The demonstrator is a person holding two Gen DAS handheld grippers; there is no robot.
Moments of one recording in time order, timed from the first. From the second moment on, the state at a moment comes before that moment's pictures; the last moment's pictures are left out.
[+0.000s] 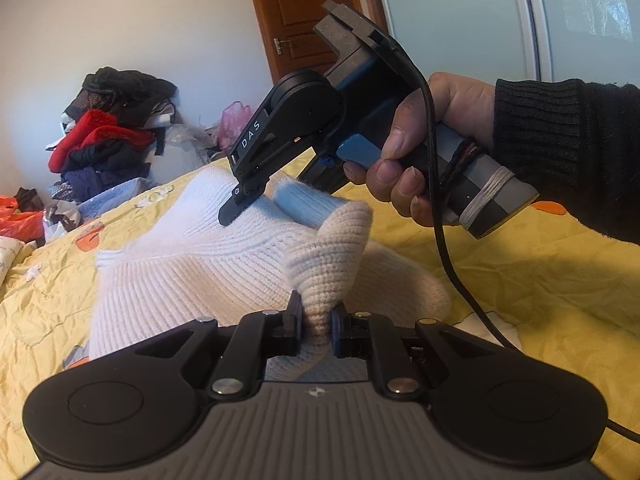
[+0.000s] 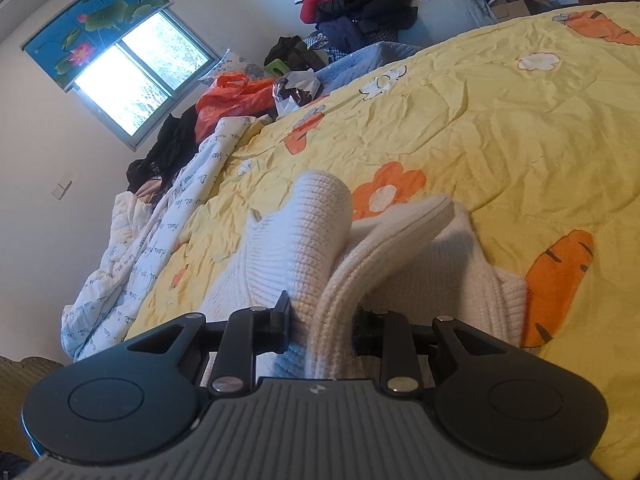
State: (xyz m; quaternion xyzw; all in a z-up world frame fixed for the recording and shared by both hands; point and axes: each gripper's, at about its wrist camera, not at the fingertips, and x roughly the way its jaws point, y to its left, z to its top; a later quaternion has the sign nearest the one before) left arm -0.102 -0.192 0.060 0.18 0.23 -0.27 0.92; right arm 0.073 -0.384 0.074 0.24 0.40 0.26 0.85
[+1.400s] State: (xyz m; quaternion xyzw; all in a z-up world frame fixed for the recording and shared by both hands) left arm 0.079 -0.017 0.041 -0.21 0.44 -0.27 0.83; right arm 0.050 -0.399 0.035 0.27 0.42 0.20 0.84
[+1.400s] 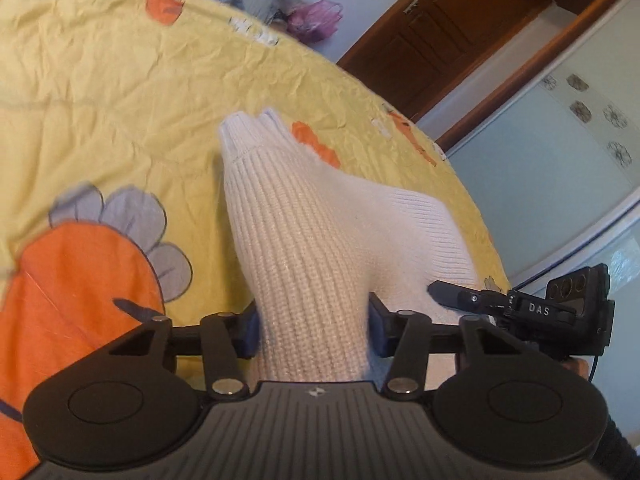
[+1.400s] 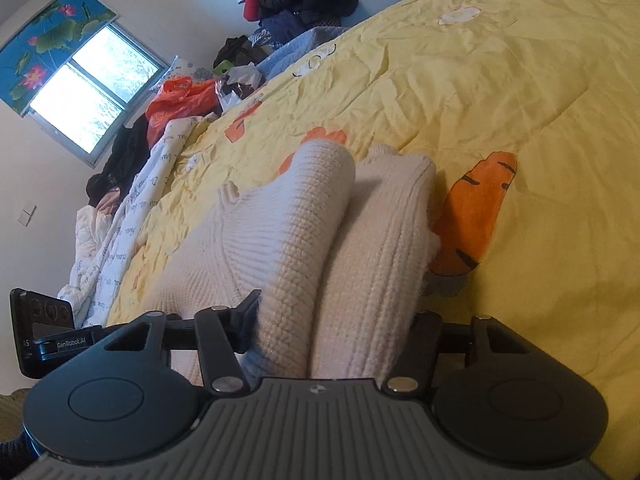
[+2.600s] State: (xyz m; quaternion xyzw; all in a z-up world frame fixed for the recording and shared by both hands) left arm -0.062 0.039 0.040 0.11 0.32 -0.23 0.91; right arm 0.048 -0.290 0.064 0.27 0.43 0.26 0.82
